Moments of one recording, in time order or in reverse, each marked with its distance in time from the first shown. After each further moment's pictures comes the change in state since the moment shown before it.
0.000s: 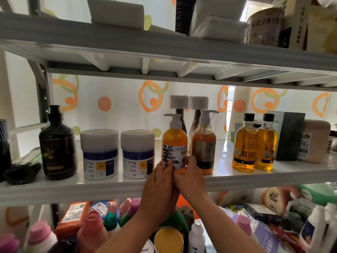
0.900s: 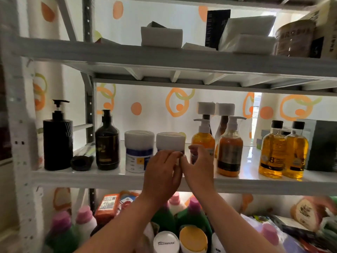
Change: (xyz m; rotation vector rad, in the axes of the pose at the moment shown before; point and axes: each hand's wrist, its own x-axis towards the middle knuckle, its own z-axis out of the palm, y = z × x) left_hand 0.001 -0.037 -0.094 -0.151 0.259 0.018; right_hand -0.036 -0.073 0.020 0.096 0.146 -0.155
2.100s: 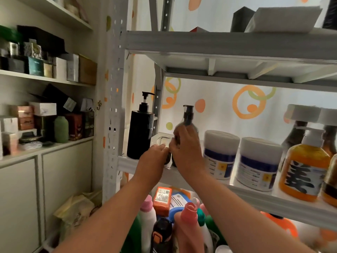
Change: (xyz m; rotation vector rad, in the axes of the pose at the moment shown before) left_hand -0.017 -0.197 -0.114 0.406 -0.266 -0.288; right_hand -0.024 -0.118 0.197 0.031 -0.183 -0.564
